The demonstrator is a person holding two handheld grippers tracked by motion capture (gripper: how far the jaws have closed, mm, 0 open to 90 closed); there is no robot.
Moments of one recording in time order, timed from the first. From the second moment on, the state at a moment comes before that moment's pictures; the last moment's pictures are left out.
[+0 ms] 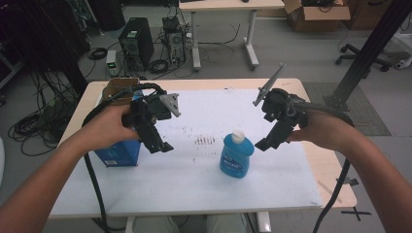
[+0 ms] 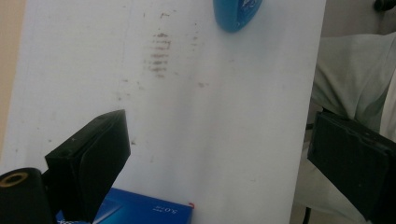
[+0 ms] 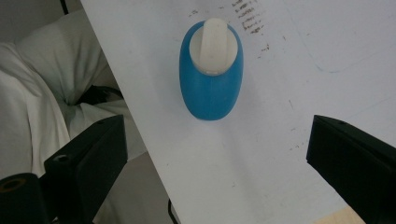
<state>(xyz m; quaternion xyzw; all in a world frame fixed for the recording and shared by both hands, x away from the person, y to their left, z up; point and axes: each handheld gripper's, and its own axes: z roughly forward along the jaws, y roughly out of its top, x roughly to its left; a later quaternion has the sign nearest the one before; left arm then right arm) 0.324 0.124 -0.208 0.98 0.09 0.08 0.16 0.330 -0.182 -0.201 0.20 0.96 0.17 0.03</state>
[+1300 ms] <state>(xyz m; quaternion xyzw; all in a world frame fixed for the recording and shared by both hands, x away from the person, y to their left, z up) 0.323 0.125 -0.214 0.98 0.09 0.08 0.16 0.311 -0.211 -0.260 0.25 0.94 0.24 0.04</state>
